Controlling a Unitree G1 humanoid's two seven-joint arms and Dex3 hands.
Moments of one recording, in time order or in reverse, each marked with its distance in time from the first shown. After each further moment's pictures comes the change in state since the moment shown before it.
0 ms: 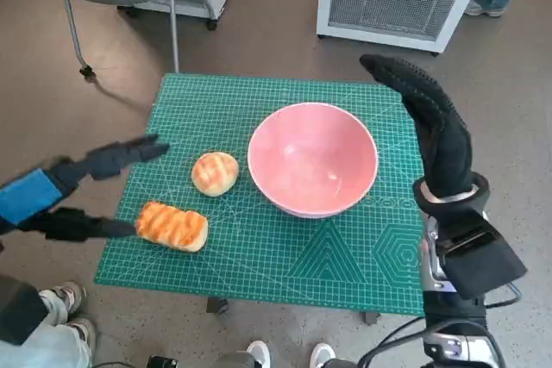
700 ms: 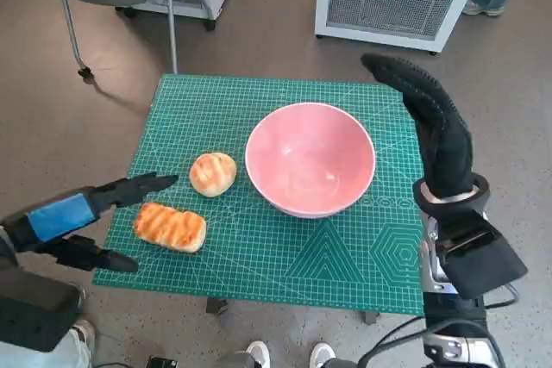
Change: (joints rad) left arm 0.053 0.028 -0.098 -0.119 0.100 0.199 -0.122; right arm 0.002 0.000 0.001 -0.010 0.001 0.011 -0.002
